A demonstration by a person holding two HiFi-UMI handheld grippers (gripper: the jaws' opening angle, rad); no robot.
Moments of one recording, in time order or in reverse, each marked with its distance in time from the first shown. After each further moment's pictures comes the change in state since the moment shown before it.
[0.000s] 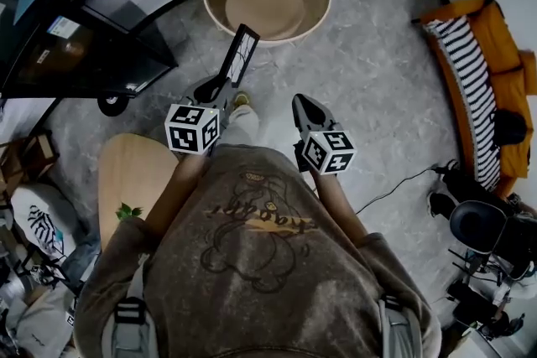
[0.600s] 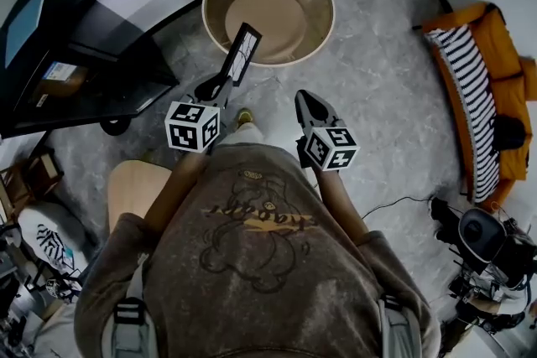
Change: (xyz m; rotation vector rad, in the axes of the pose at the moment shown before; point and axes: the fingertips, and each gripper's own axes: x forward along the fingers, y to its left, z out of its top) left arm 0.066 0.071 0.066 0.017 0.021 -0.050; right arm 0.095 -0.022 0.066 0.009 -0.014 -0.045
